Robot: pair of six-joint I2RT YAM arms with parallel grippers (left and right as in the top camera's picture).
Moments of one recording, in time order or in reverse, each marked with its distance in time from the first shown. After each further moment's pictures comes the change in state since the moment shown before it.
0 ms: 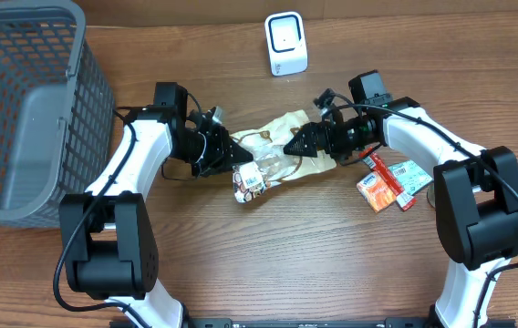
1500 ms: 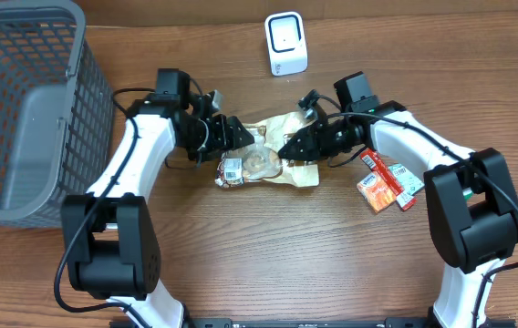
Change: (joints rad) left arm -0.034 0.000 0.059 0.092 -0.199 0.012; right arm 0.068 0.000 -0.001 0.058 -0.021 -0.032
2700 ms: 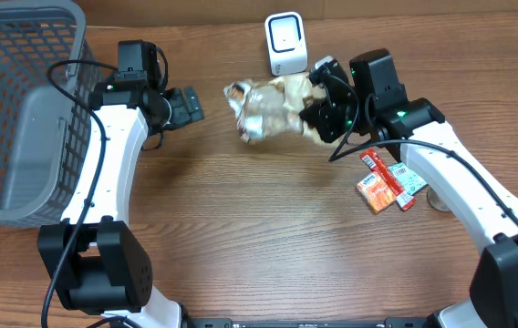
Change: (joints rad) left arm 0.092 -0.072 0.184 -0.085 -0.586 -0.099; right arm 0.023 -0.334 -0.001 0.021 0.559 -0.216
